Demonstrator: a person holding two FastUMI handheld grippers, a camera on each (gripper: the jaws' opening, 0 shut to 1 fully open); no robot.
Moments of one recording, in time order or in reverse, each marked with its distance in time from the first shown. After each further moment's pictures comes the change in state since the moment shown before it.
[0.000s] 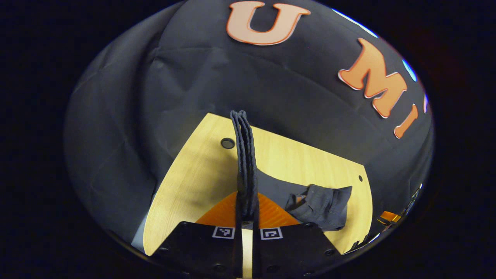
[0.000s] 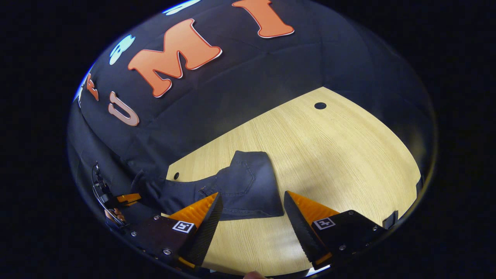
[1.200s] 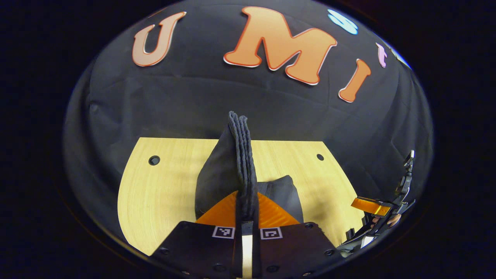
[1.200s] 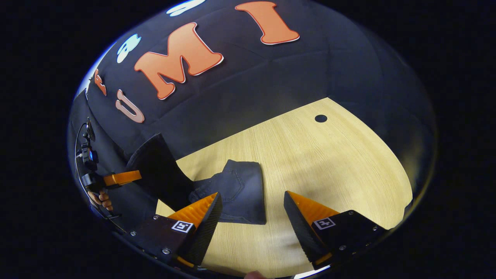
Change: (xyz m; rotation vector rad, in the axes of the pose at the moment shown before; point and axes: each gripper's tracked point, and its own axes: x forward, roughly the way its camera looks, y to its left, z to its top) left arm -0.009 -0.248 -0.036 0.297 0.016 -0.195; right arm -0.006 -0.046 0.031 -0.071 -0.020 0.040
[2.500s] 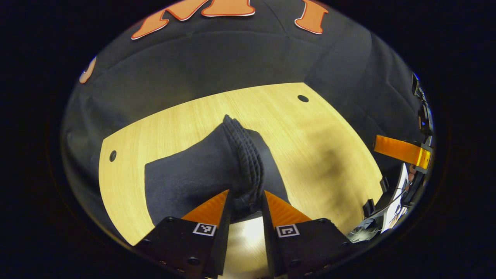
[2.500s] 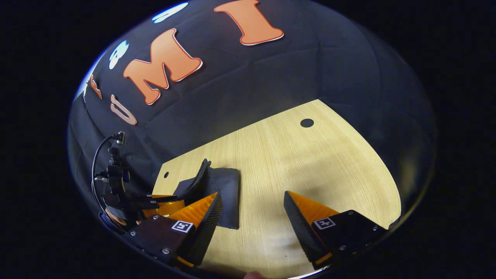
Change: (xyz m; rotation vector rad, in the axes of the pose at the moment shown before) left arm 0.097 -0.129 -0.125 0.253 0.267 -0.054; right arm 0.008 -0.066 0.026 -0.006 0.006 0.013
